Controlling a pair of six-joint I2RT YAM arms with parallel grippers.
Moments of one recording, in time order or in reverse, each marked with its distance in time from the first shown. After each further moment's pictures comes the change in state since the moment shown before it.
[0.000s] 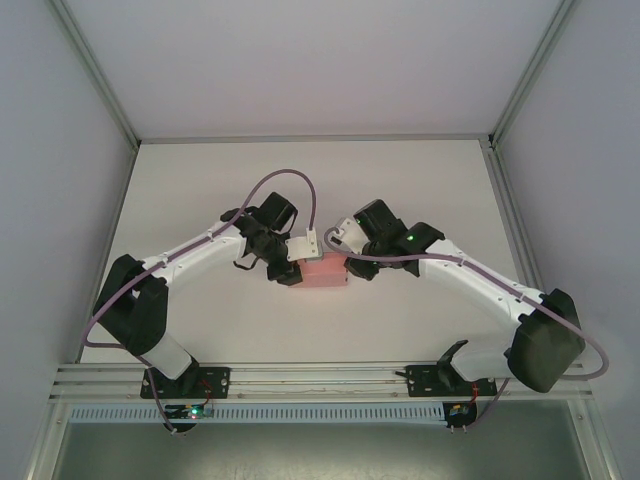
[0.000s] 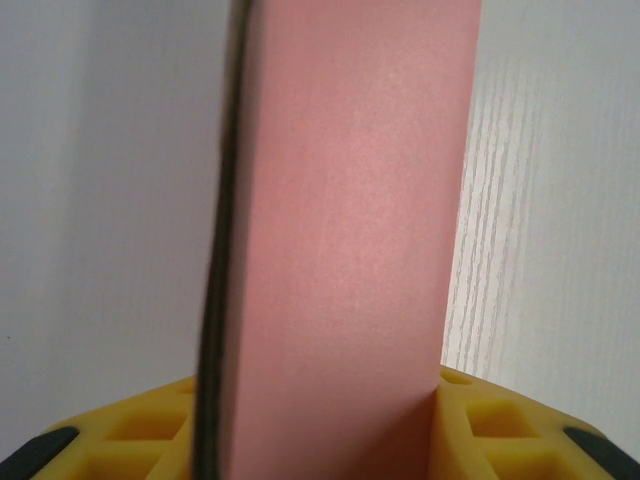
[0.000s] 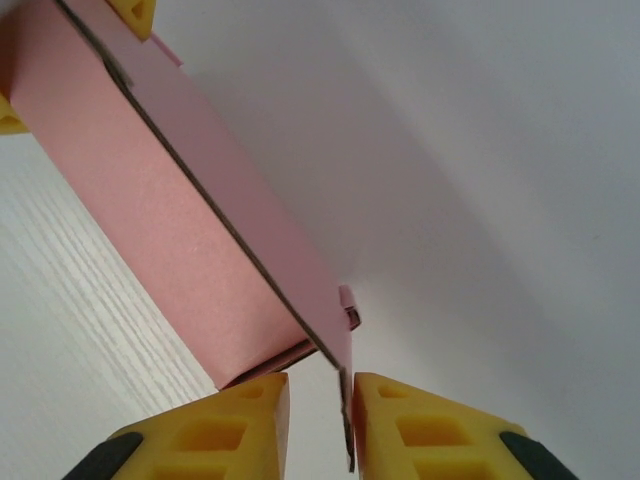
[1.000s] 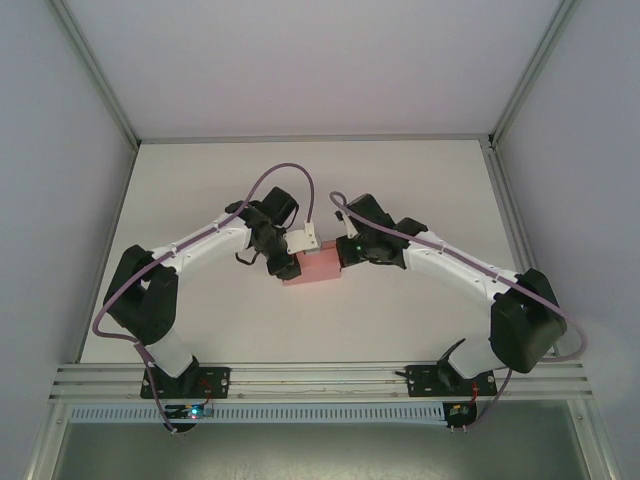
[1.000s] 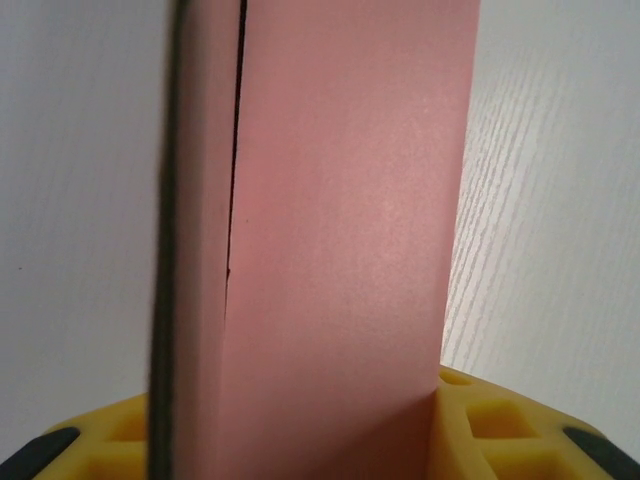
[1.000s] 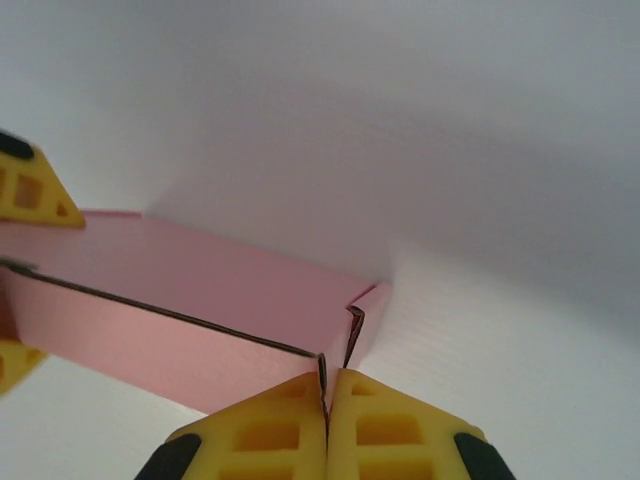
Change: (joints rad) left arm 0.021 0.074 0.068 -0.057 -0.067 -0.103; right arm -0.003 0.124 0.018 0.187 0.002 0.623
